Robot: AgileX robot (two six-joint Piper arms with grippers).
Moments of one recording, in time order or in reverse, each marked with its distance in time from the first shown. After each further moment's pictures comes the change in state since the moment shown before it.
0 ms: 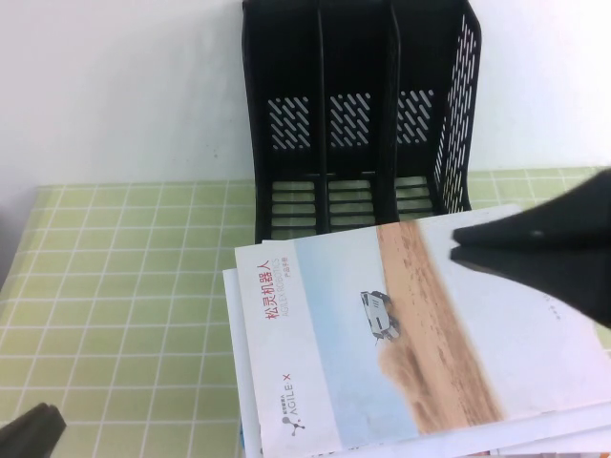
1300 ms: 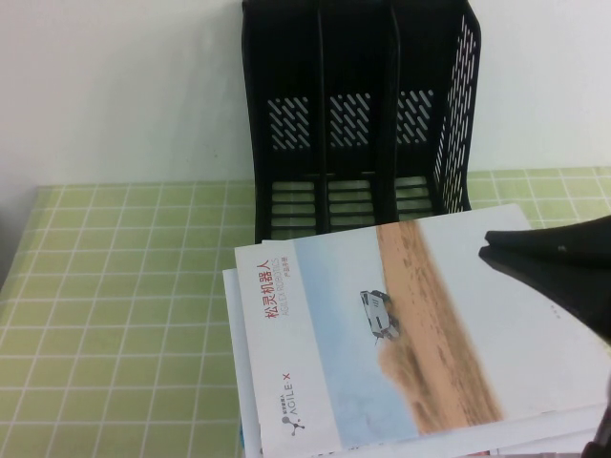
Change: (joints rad) right arm 0.000 -0.126 0.305 -0.347 -0.222 0.448; left arm 0.000 -0.050 0.133 0.289 0.139 0.000
